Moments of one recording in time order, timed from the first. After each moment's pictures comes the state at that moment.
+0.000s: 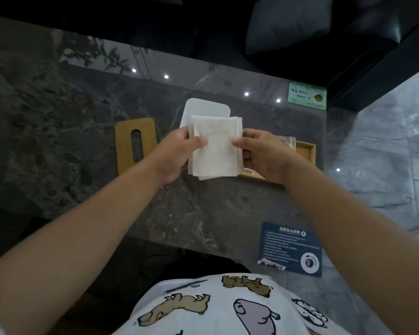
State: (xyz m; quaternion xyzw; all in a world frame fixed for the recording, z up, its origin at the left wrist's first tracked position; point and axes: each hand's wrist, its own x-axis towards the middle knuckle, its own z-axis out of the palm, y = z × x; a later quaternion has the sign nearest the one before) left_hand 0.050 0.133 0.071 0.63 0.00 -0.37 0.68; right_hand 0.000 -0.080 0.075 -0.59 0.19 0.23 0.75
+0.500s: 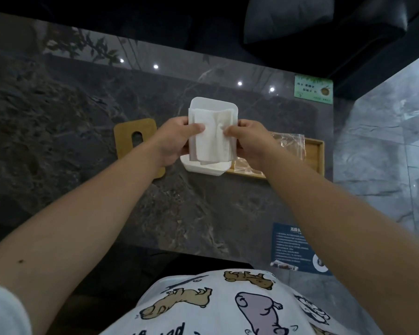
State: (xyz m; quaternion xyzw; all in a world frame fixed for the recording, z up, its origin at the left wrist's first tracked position) left_hand 0.118 0.142 0.036 0.67 0.03 -0.39 0.63; right_hand 0.056 -0.037 0.049 -0.65 0.32 0.15 0.67
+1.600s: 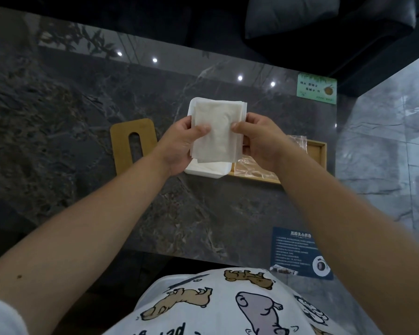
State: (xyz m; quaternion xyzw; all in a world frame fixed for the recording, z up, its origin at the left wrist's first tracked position) left_hand 0.111 0.133 0.022 0.53 0.03 -0.40 0.75; right_hand 0.058 -0.057 0.058 -0.62 0.26 0.16 0.72
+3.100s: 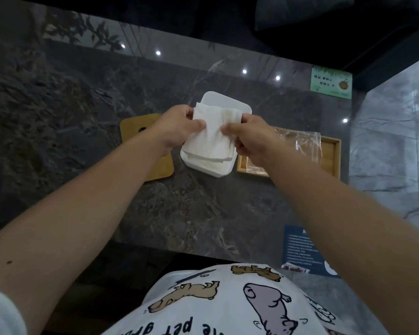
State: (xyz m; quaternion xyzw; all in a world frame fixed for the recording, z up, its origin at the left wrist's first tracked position) left_hand 0.151 0.157 0.025 0.79 -0.01 -0.34 0.50; right_hand 0.078 -0.016 0.041 -0.66 0.33 0.18 0.65
